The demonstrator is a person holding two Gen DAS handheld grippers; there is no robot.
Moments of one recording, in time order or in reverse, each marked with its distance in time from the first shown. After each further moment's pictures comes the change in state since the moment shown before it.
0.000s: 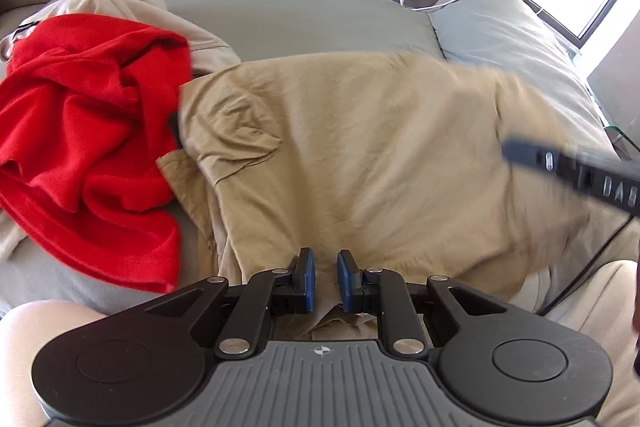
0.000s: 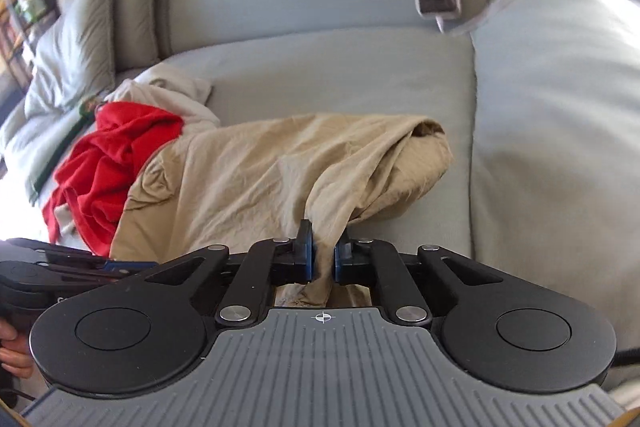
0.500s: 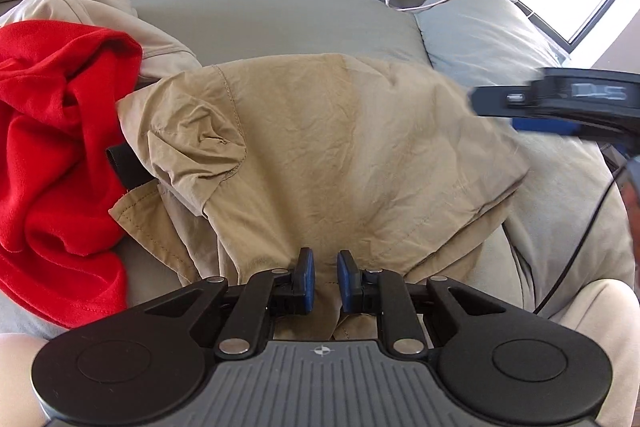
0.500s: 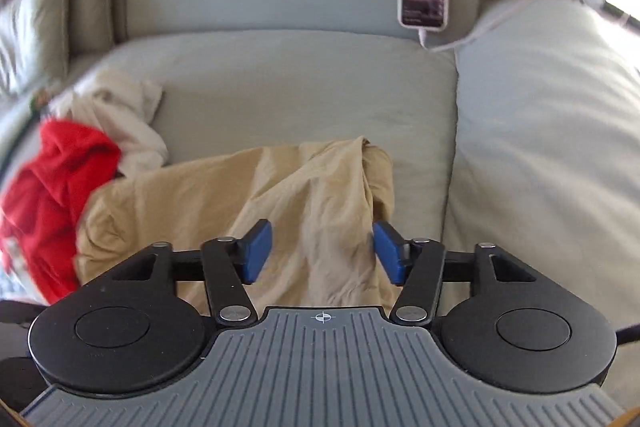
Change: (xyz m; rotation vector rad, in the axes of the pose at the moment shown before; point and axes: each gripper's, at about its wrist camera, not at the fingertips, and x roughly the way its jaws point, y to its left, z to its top) left arm 0.020 -0.010 0.015 0.003 0.006 -0.050; right arm 0.039 -0.022 0.060 0.139 0.111 -0.081
